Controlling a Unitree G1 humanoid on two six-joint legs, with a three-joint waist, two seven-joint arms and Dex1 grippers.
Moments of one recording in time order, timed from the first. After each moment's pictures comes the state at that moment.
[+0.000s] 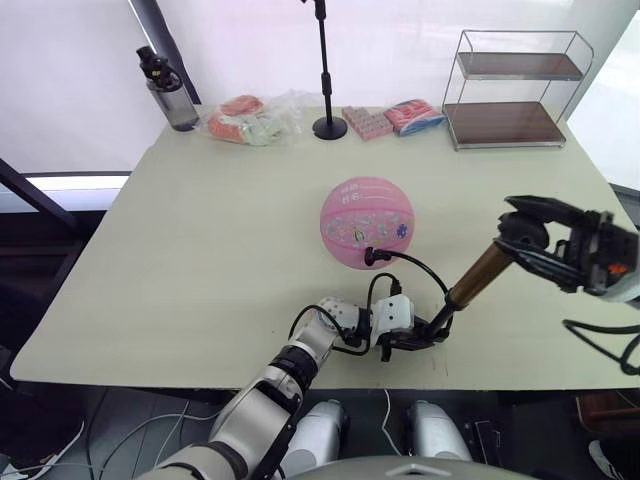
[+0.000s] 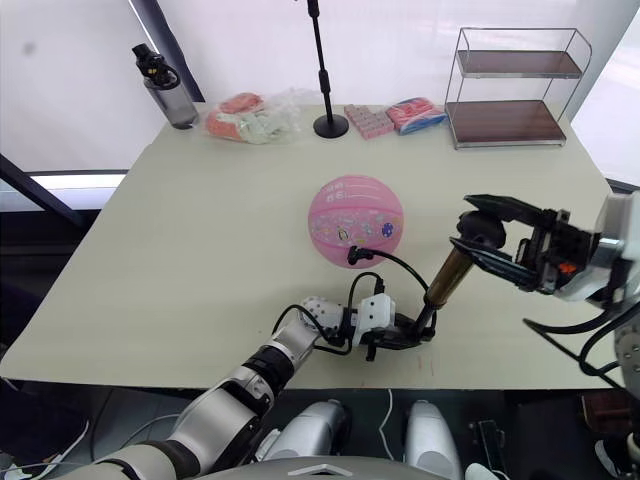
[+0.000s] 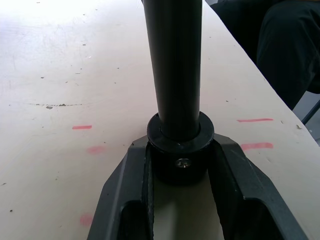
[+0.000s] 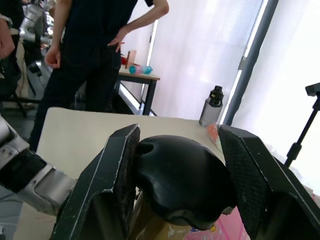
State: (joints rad) left arm -0.53 0.05 -0.44 0.85 0.10 -0.39 -1.09; right arm -0.06 -0.67 -0.29 -0.39 0.76 0.09 1.10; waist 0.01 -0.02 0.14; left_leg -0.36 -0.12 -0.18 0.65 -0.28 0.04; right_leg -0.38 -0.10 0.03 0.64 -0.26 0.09
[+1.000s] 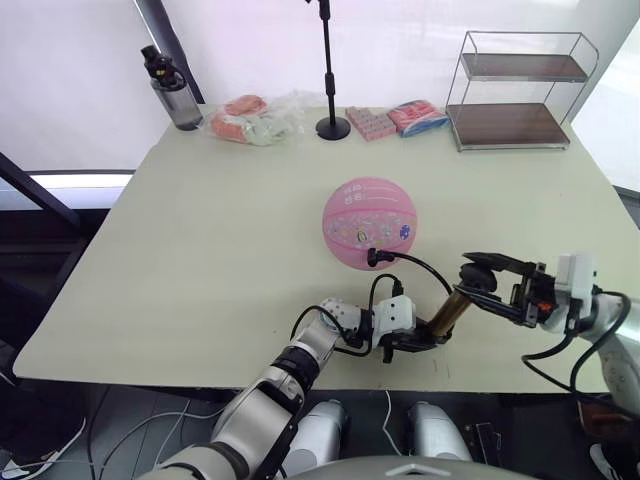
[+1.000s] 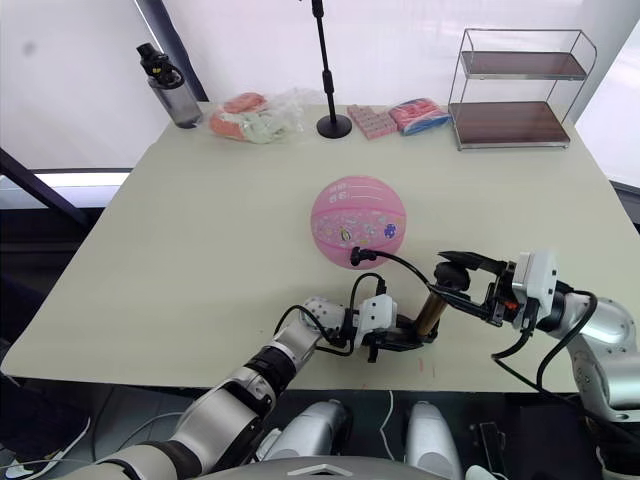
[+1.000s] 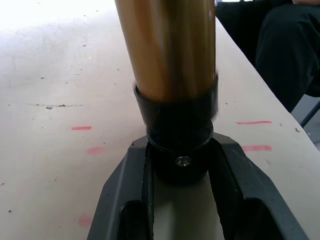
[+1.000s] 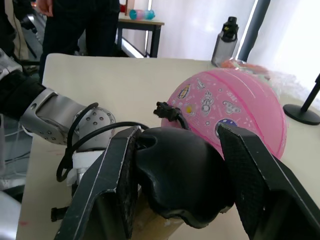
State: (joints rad) left arm -0.53 0.04 -0.44 0.86 0.09 -0.39 -1.09; right arm -0.01 -0.68 -0.17 -0.29 0.64 0.02 1.10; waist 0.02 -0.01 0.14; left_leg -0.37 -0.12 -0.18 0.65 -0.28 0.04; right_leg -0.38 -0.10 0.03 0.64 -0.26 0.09
